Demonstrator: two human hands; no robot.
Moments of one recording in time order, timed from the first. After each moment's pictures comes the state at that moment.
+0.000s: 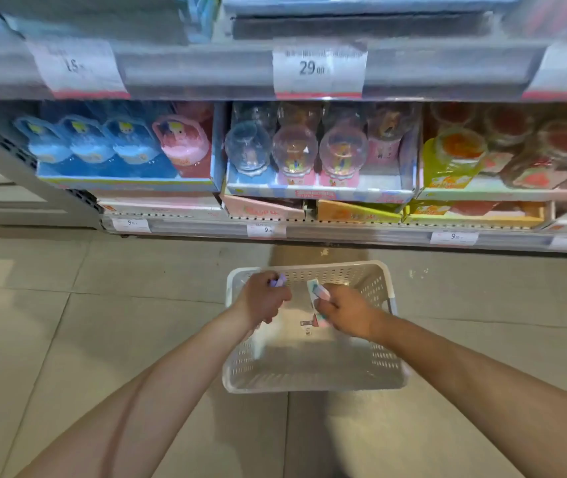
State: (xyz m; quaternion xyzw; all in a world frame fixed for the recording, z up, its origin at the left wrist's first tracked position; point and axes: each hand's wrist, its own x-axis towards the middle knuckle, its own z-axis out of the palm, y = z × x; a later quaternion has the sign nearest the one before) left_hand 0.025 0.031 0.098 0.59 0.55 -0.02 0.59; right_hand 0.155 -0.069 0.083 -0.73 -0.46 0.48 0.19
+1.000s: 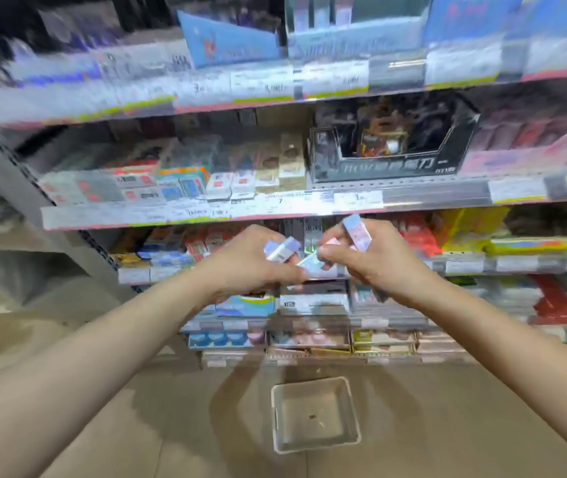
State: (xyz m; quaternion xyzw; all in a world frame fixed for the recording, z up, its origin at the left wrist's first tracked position) left_hand 0.003 -0.017 0.912 0.83 0.27 0.04 0.50; right_hand 0.148 -0.137 0.889 -0.64 -0.47 0.31 0.53
